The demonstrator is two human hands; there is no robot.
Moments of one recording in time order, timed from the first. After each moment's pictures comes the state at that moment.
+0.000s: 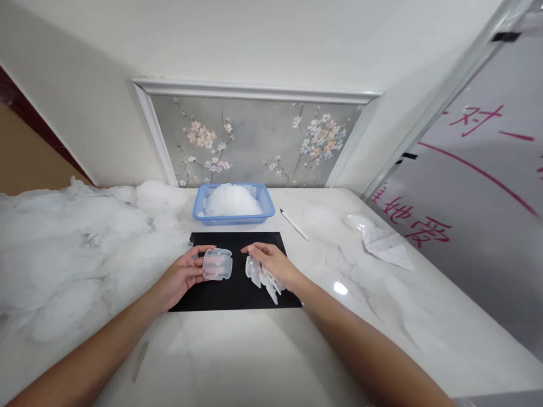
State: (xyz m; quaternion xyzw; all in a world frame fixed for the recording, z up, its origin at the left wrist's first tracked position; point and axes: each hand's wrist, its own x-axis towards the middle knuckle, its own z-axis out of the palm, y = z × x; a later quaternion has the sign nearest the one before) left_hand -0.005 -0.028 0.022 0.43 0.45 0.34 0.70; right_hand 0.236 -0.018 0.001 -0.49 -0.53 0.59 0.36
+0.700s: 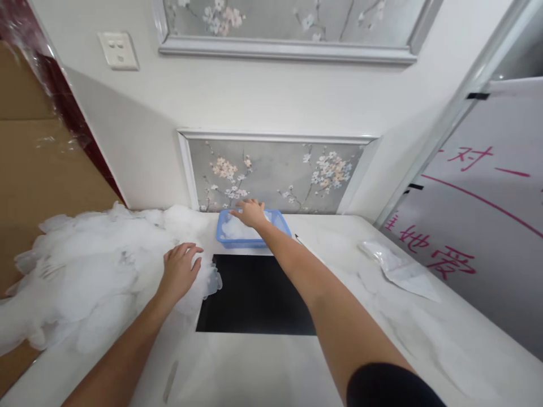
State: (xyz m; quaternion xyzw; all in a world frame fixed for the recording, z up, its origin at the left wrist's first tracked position) left_hand -0.065 -0.004 0.036 0.75 0.61 0.25 -0.07; right_hand 0.143 0.152 0.065 -0.58 -0.78 0.08 0.23
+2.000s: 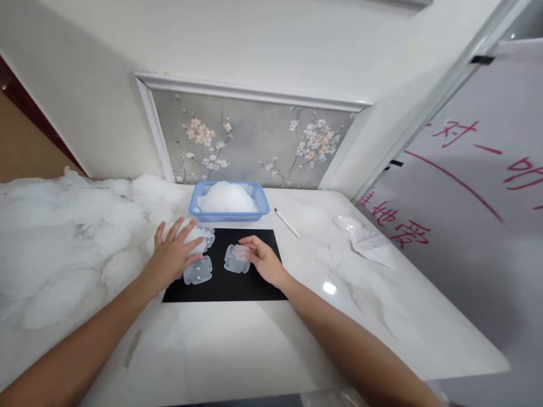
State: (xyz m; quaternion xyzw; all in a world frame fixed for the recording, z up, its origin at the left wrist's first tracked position) left_hand -0.022 -0.010 0.010 0.85 0.47 0.19 -0.13; right_hand 0.239 -0.017 -0.033 -0.41 -0.58 0.55 0.44
